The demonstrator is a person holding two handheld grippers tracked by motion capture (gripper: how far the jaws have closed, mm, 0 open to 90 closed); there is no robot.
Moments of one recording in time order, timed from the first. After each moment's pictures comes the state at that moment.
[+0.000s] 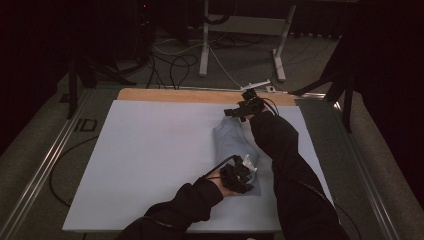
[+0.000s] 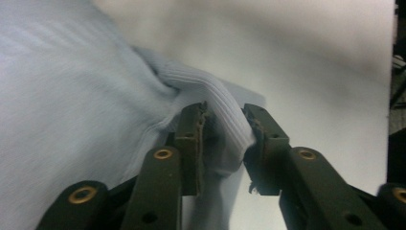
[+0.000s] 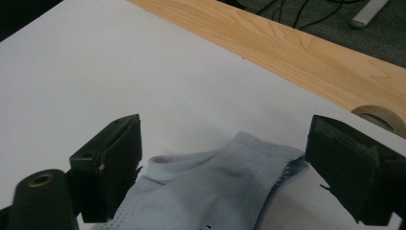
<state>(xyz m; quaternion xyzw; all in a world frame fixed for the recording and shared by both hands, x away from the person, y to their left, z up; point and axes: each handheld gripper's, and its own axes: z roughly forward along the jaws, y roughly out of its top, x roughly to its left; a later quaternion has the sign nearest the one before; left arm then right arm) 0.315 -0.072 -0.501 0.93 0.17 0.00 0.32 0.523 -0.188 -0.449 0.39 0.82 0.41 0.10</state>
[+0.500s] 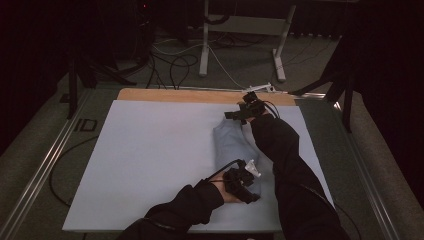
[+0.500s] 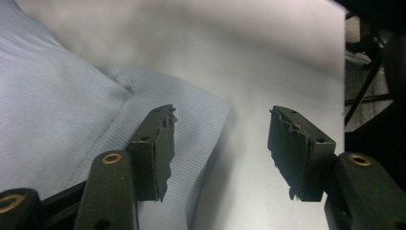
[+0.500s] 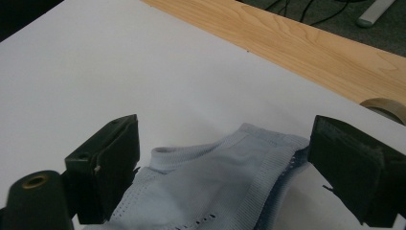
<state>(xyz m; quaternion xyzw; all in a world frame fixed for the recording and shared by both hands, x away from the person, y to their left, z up) 0.303 -0.075 -0.497 0.93 0.14 -0.03 0.34 0.519 -0.191 -0.457 0.38 0.82 0.42 0.10</state>
